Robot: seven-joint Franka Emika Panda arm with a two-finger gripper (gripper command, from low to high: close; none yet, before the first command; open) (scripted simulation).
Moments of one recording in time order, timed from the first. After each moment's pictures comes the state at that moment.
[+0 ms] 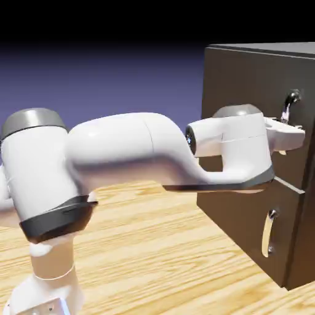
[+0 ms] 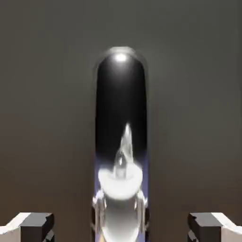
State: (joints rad) arm 1.22 -0.95 -1.29 -2.09 -2.88 2.90 2.77
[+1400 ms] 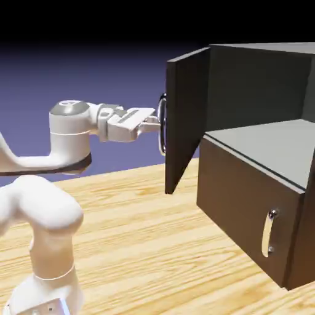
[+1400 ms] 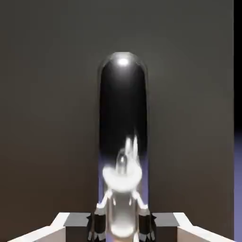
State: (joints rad) arm 0.43 -1.37 0.12 -3.03 -1.49 1.99 2.45
